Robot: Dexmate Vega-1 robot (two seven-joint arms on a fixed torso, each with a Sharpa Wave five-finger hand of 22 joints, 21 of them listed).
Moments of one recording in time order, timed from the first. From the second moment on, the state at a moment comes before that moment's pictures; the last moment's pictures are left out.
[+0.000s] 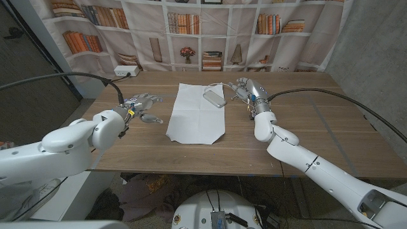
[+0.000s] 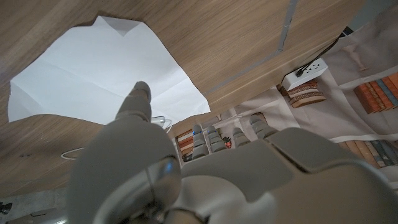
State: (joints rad) left arm 1.25 1.50 0.29 -2.50 0.32 0.84 0.00; left_hand 0.74 0.01 0.30 -0.14 0.25 0.09 -0.16 0.31 0.32 0.02 -0.17 0.24 0.22 -0.17 -0.02 0.20 0.19 -0.09 0.06 0.21 0.18; right arm -0.83 -0.58 -0.69 -1.81 -0.35 -0.43 -0.52; right_hand 0.67 0.06 0.20 0.01 0.19 0.54 0.02 0.21 0.20 0.69 -0.02 0.27 0.21 0.70 -0.07 0.23 0.22 0.54 -0.01 0.68 0.18
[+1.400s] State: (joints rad) left arm 1.17 1.37 0.42 -2.37 0.88 0.57 -0.31; left_hand 0.80 0.00 0.23 -0.12 0.34 0.34 -0.22 0.40 0.30 0.02 -0.15 0.22 0.21 -0.17 -0.03 0.20 0.19 -0.07 0.02 0.21 0.18; right arm -0.86 -0.59 -0.66 -1.83 -0.38 -0.44 -0.53; right_hand 0.67 0.06 0.20 0.01 0.19 0.54 0.03 0.21 0.20 0.69 -0.02 0.26 0.20 0.70 -0.07 0.23 0.22 0.54 -0.01 0.67 0.18
